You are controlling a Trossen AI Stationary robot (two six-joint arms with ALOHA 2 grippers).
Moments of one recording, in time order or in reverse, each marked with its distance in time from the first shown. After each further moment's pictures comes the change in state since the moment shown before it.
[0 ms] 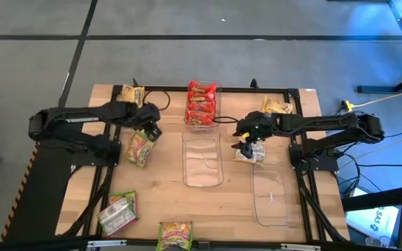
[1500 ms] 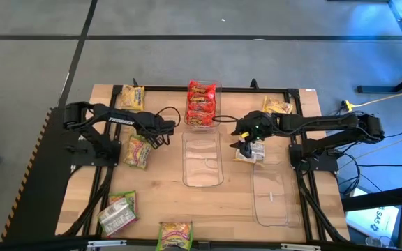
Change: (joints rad) left arm -0.017 0.435 -0.115 0.099 -0.104 -0.023; right arm 0.000 0.000 0.000 0.043 0.003 -0.005
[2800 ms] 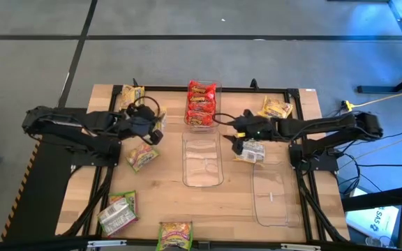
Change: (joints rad) left arm -0.315 -0.609 0.106 0.158 -0.291 -0.027; right arm 0.111 0.029 0.001 0.208 0.393 -0.030
